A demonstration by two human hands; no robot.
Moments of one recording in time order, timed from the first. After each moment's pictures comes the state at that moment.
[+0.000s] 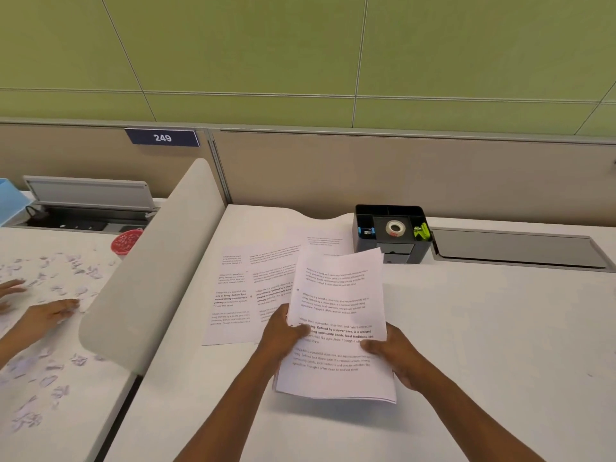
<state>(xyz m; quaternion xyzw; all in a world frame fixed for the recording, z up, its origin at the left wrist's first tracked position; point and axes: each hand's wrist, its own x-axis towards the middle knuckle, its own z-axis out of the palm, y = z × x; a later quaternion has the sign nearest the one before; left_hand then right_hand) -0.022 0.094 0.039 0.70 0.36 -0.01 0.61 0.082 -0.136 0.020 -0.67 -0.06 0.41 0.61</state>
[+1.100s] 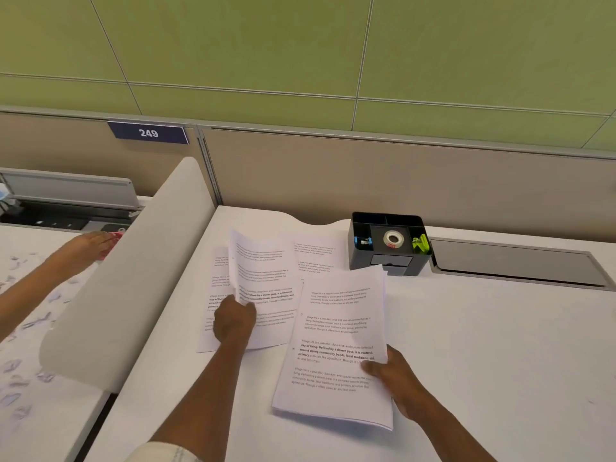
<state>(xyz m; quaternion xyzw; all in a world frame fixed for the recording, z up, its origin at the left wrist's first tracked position) 0.027 0.178 0.011 0.76 0.56 0.06 0.33 0.092 -0.142 -0.003 -0.70 -0.02 0.38 0.60</state>
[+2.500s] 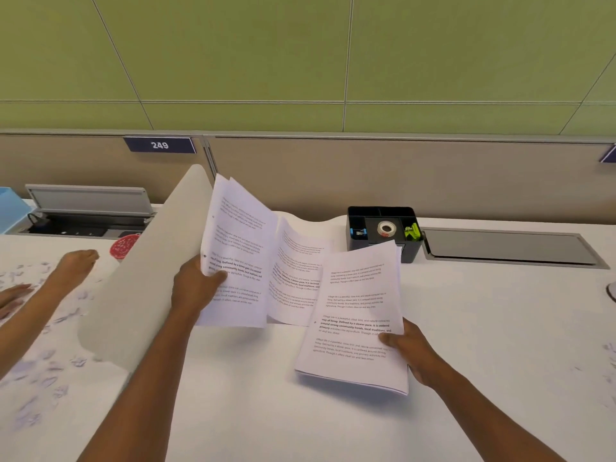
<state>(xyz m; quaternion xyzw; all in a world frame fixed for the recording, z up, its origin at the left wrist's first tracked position) -0.041 0.216 0.125 0.80 0.42 0.18 0.40 0.101 -0.174 0.017 -0.69 -0.02 0.35 0.64</state>
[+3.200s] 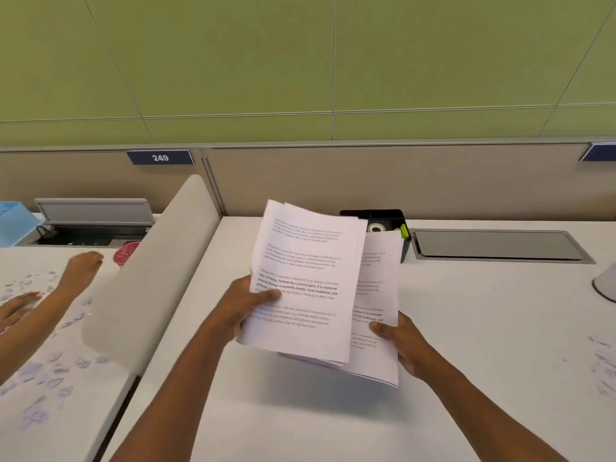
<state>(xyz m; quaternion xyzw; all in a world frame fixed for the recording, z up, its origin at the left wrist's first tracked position) -0.035 0.118 0.138 0.68 0.27 0.04 0.68 0.093 -0.183 0.041 -0.61 -0.04 0.36 0.71</state>
